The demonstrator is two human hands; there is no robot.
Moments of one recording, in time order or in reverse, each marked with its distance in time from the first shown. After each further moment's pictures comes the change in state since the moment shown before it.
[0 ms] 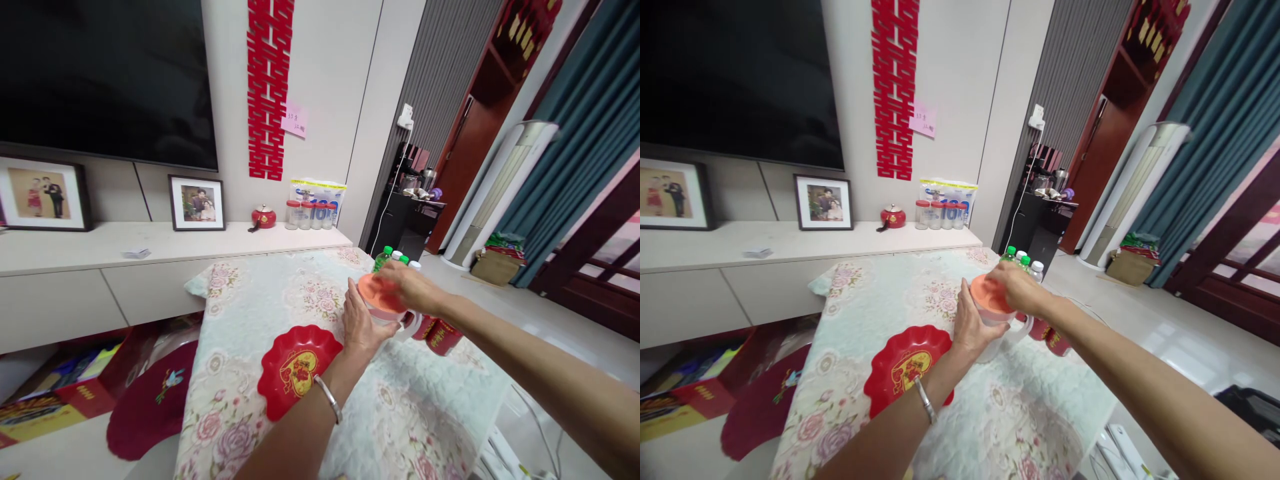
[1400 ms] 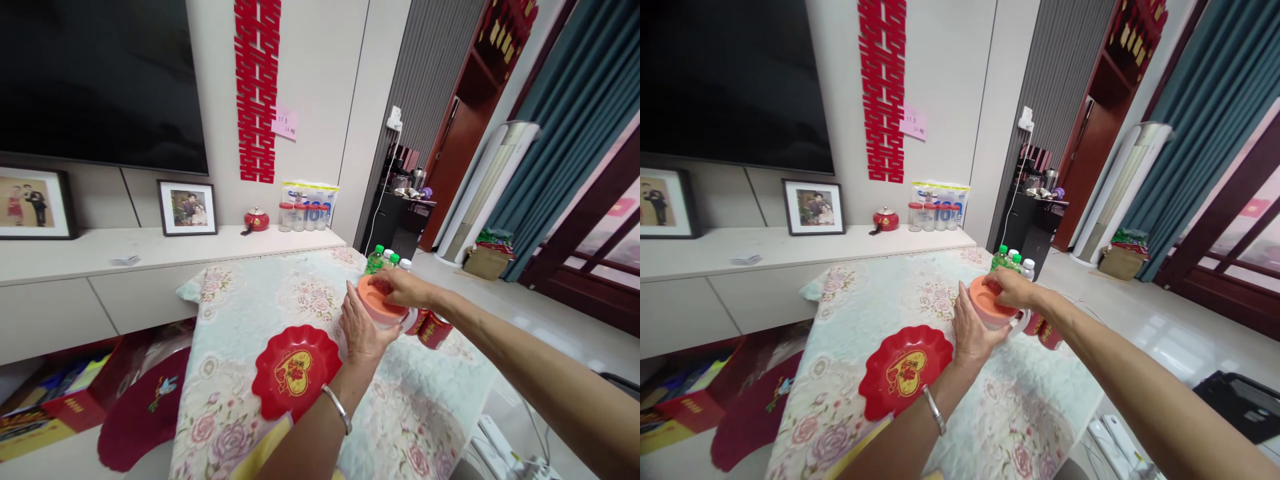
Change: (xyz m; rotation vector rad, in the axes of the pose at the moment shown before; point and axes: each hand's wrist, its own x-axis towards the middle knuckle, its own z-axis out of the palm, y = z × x) left_hand -0.024 0.017 0.016 0.091 0.160 0.032; right_hand -0.003 0.004 -0.005 0.104 -0.168 0.028
